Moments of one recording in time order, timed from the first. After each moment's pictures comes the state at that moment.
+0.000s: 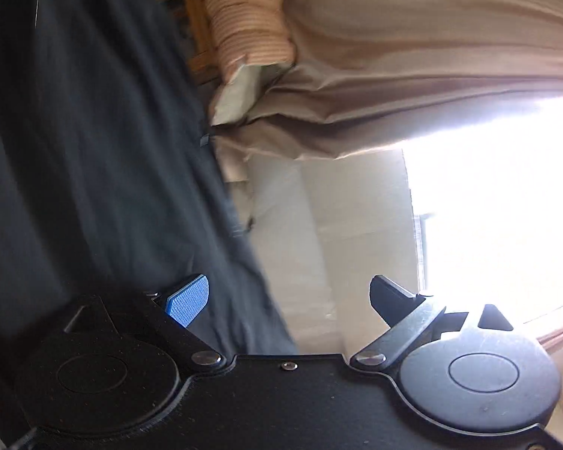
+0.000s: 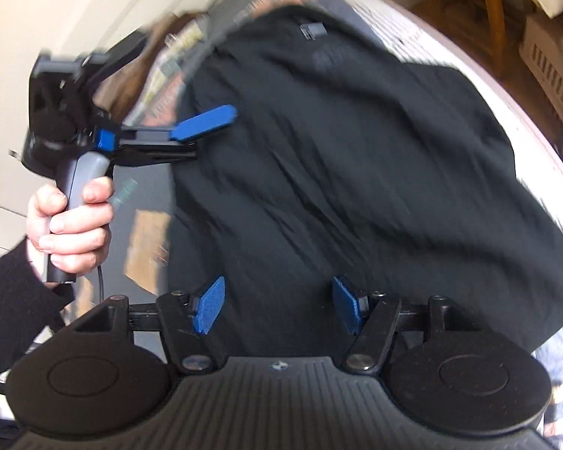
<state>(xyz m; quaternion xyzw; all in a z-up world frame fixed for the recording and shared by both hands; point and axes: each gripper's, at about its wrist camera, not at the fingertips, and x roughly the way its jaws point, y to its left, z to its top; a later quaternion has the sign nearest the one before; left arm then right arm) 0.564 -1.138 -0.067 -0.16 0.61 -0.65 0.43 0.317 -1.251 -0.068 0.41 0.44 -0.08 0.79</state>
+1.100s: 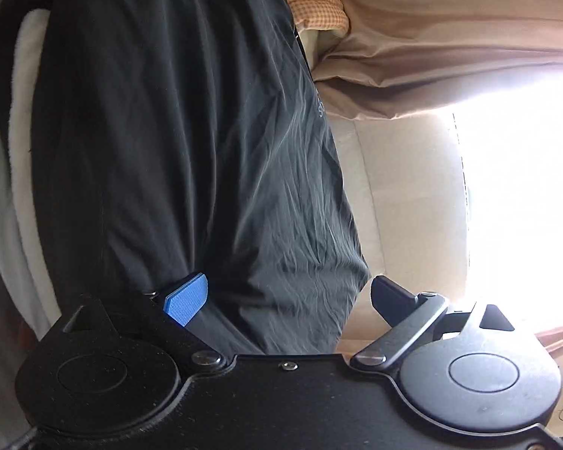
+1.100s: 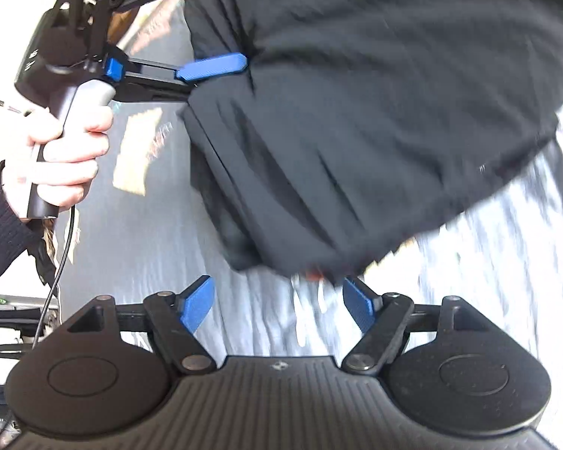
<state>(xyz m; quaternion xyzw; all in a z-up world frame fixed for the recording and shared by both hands) 0.513 -1.058 -0.075 -0.10 0.65 -0.61 0.45 0.267 -1.149 -0.098 0.41 0.51 -0.05 0.75</state>
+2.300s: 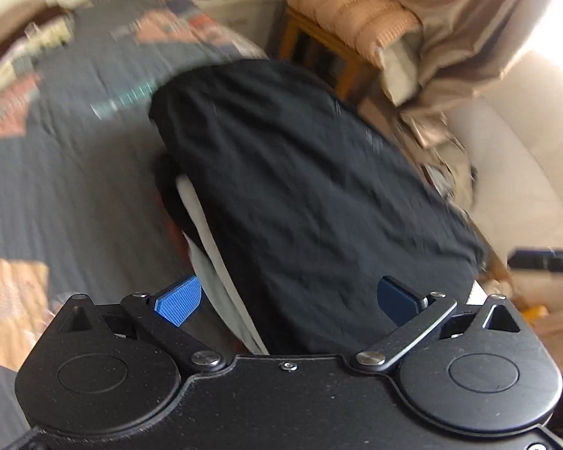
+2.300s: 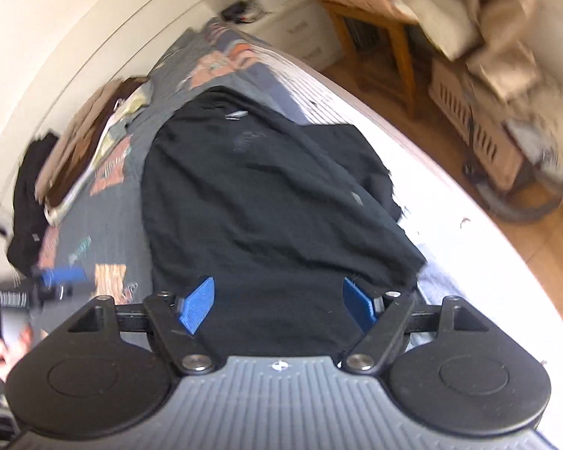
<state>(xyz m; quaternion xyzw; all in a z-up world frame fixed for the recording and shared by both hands) 0.464 -1.049 0.078 0.20 0.49 -0.49 0.69 0.255 -1.244 0.022 0.36 0.41 -0.22 0.81</state>
